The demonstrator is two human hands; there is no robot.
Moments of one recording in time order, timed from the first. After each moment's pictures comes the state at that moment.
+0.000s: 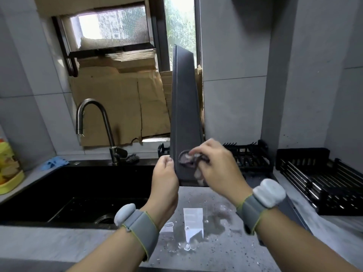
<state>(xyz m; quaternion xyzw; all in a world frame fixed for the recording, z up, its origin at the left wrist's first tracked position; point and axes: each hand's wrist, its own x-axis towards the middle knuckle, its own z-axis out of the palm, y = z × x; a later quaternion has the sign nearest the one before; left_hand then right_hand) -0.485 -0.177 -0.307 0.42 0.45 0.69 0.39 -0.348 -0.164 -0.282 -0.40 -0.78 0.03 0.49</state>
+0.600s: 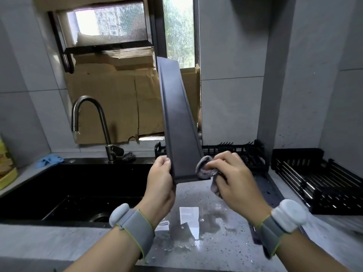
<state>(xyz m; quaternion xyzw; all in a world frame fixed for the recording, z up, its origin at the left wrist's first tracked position) -0.482 -0.182 -0.301 0.37 0.42 0.69 0.46 -0.306 -0.179 -0.316 -0.37 -0.79 -0.04 0.50</state>
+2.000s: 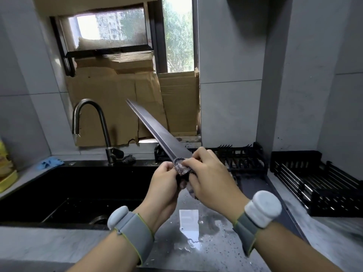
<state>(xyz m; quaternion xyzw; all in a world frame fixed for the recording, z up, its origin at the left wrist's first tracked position) -0.479 -0.196 -0.298 0.41 0.42 0.64 0.49 -0.352 -0.196 -0.286 -0.40 -0.83 -0.06 0.38</state>
